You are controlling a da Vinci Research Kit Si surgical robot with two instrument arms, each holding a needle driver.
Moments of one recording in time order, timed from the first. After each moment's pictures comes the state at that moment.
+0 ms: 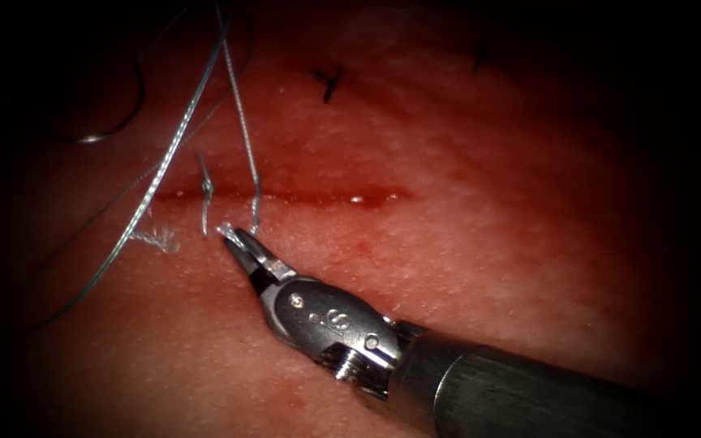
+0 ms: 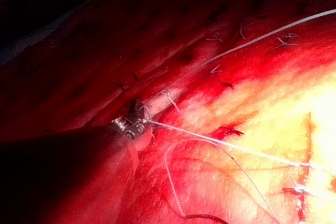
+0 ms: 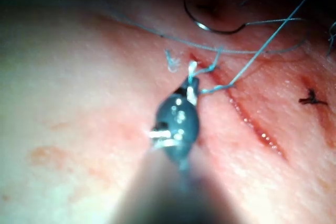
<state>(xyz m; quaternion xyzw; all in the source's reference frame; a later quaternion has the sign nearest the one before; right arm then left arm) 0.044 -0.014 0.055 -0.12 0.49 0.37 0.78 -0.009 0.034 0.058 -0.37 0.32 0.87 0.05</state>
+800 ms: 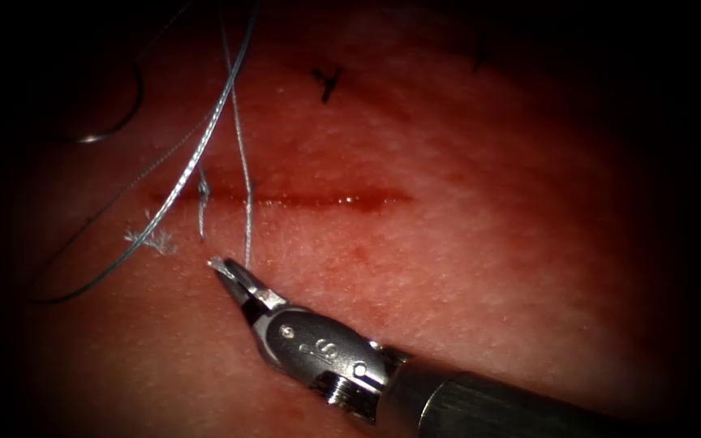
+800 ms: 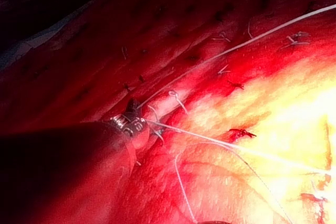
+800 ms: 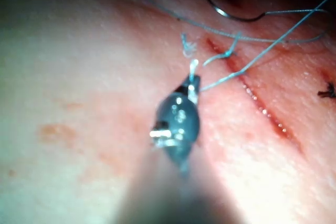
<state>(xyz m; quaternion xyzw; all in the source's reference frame) 0.045 -0.023 0.057 -0.08 0.49 0.30 0.81 -0.008 0.037 0.059 -0.34 0.34 0.87 0.02</state>
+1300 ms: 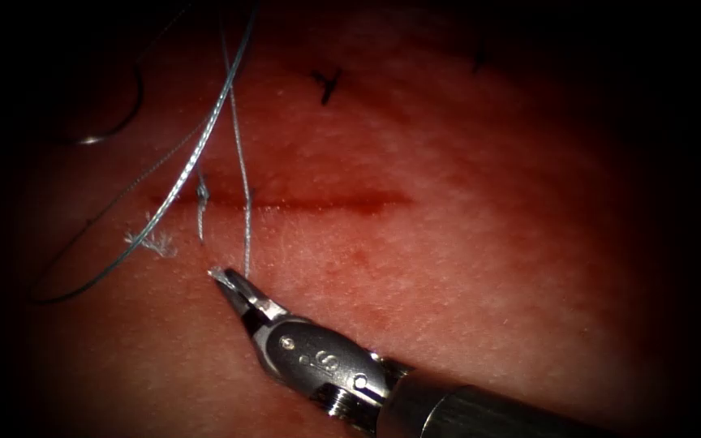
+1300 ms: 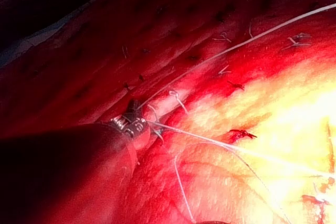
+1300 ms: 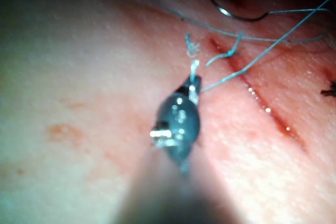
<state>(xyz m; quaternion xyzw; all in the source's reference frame) 0.045 -0.023 0.056 -0.06 0.50 0.29 0.81 -0.009 0.035 0.059 -0.36 0.32 0.87 0.05</state>
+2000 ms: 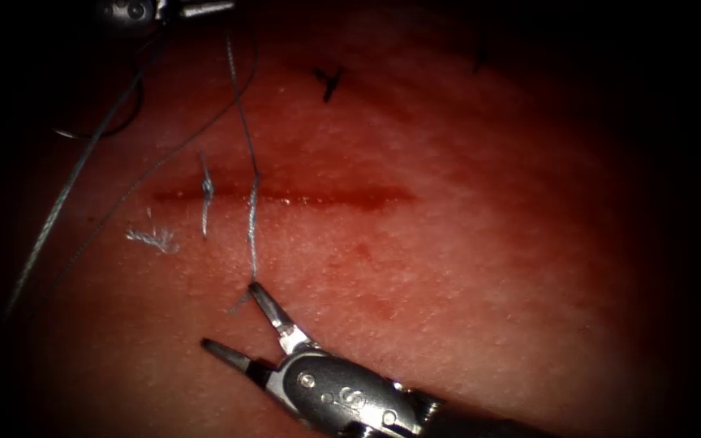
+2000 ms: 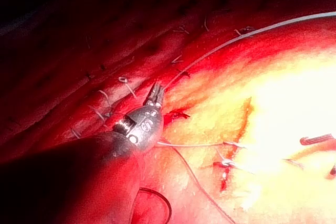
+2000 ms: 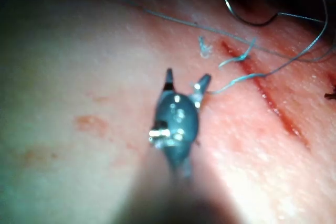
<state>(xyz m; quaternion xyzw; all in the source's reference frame) 0.042 -0.019 0.051 -0.01 0.53 0.27 0.80 -0.014 0.019 0.049 -0.58 0.15 0.79 0.09</state>
